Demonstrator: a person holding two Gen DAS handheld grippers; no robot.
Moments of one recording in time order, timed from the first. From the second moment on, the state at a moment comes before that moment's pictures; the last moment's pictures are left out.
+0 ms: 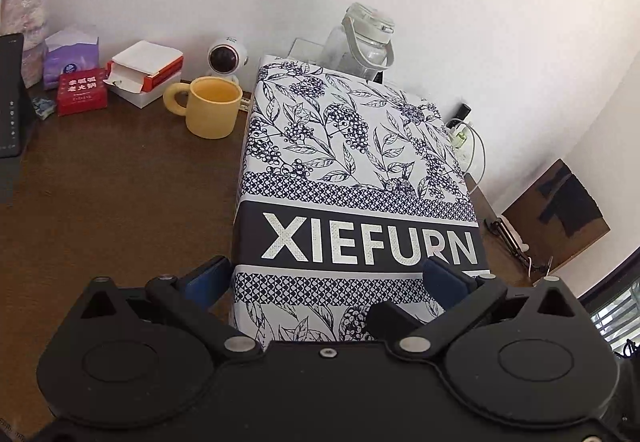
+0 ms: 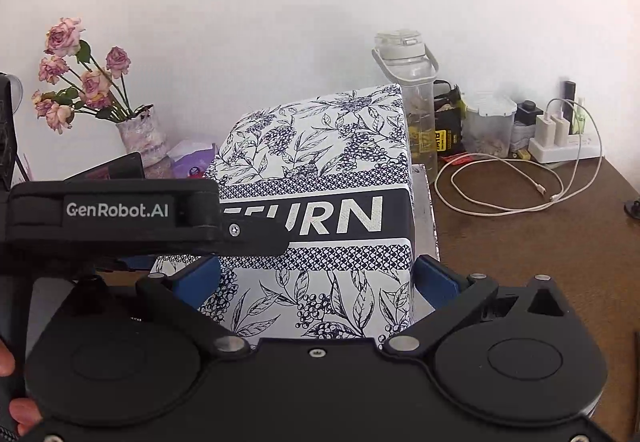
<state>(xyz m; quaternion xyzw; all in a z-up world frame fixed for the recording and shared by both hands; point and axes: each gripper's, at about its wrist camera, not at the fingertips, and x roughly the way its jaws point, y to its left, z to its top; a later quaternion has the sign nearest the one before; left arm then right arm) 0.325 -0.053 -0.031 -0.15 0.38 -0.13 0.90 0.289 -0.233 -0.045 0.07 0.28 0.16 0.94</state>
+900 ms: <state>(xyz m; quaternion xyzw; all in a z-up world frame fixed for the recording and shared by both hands) 0.433 -0.076 -0.090 -0.12 0.42 -0.12 0.89 0.398 -0.262 -0.110 0.12 0.31 0.15 0.93</state>
